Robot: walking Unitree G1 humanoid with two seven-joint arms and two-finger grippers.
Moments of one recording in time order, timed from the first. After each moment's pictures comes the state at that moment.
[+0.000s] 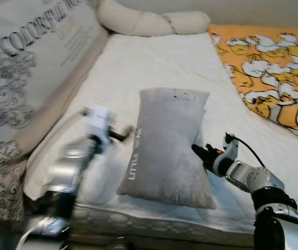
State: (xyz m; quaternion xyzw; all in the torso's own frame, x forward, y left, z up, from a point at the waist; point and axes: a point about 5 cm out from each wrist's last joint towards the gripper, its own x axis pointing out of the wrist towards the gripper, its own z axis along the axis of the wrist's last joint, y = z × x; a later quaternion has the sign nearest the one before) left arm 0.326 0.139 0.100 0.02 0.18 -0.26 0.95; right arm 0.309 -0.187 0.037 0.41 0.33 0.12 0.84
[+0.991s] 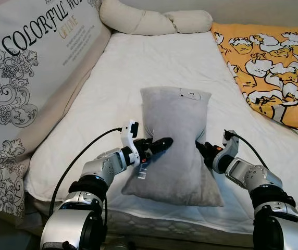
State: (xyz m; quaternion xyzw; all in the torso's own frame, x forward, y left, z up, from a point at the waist) left arm 0.323 0.081 0.062 -0.29 0.25 -0.40 0.84; right arm 0.315 -0.179 0.040 0.38 0.31 0.14 0.86
